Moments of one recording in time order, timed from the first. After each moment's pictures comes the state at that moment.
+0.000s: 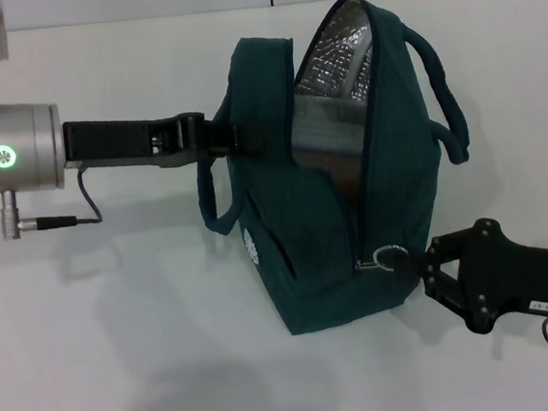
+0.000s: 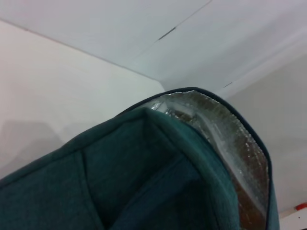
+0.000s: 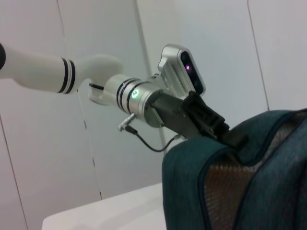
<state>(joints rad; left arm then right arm) -0.65 -2.04 0.79 0.71 1.97 1.63 -2.28 0.42 2.03 -1.34 -0.25 -1.23 -1.56 0.82</state>
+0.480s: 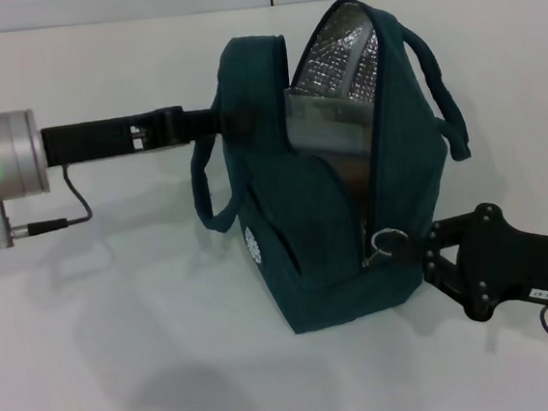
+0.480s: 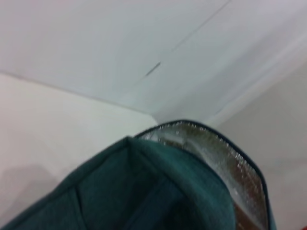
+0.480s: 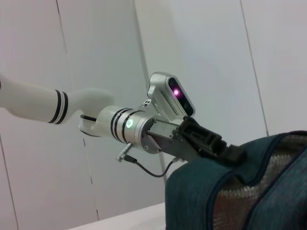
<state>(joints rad) -0.58 -2.05 0.79 0.71 1.86 1.60 -2.12 0.43 2.03 -1.35 -0.25 -1.18 -1.59 0.80</state>
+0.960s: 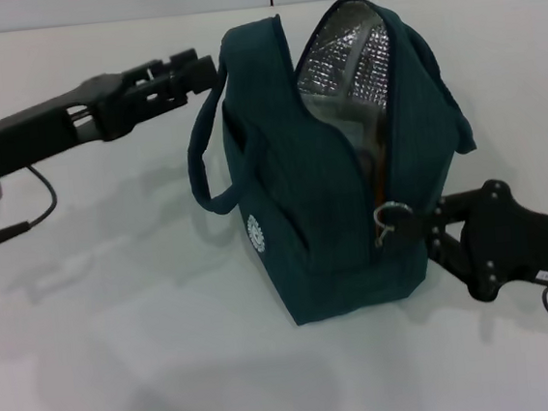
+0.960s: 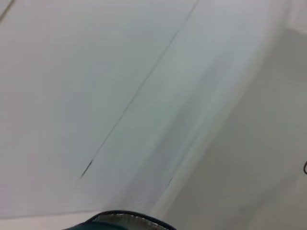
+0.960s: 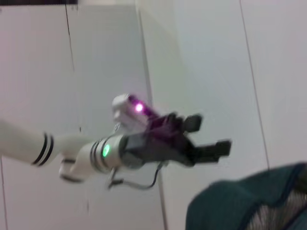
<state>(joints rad) -0.46 -2.05 0.79 0.71 1.56 1.73 -1.77 0.43 2.03 -1.34 -0.26 -1.12 -1.65 0.76</state>
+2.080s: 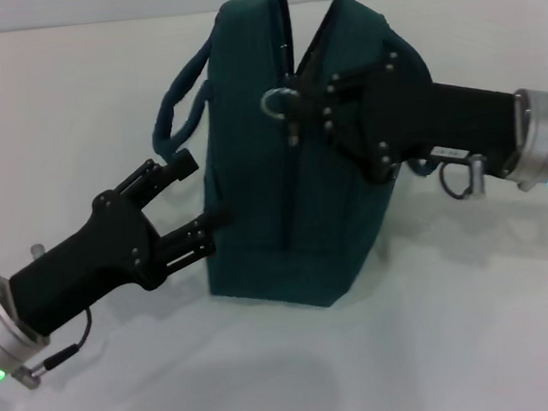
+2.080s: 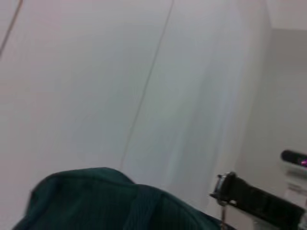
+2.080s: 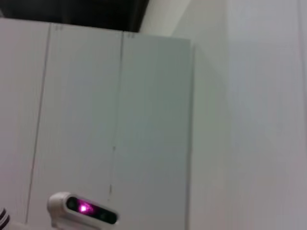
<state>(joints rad) -0.33 -2.09 0.79 0.32 1.50 1.77 -1.02 0.69 2.03 -1.59 -0.33 -0.82 -1.54 0.75</state>
